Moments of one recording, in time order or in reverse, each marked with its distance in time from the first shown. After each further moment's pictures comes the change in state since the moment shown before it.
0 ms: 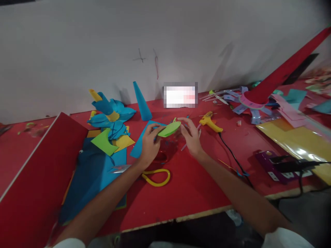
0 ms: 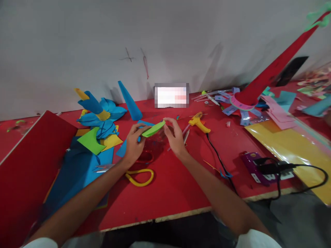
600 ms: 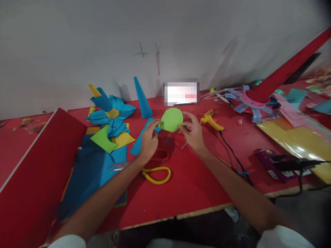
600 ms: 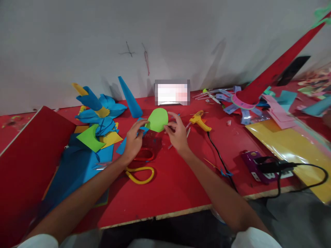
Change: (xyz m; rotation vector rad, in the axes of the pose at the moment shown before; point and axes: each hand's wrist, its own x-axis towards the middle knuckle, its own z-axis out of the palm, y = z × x) left_hand 0.001 -0.014 0.002 -0.153 -0.040 -0.205; right_hand 0.012 0.015 -0.015 -0.236 0.024 -0.088
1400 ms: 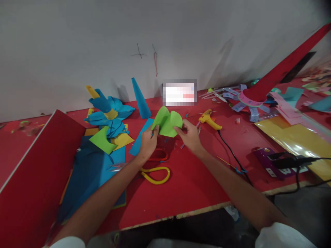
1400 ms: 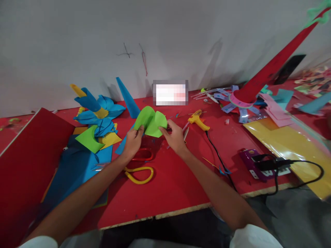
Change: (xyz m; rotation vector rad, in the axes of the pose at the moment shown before) left_hand 0.002 -0.001 0.005 -0.063 0.063 -0.242; right_hand -0.002 -0.002 0.002 -0.176 -0.042 -0.035
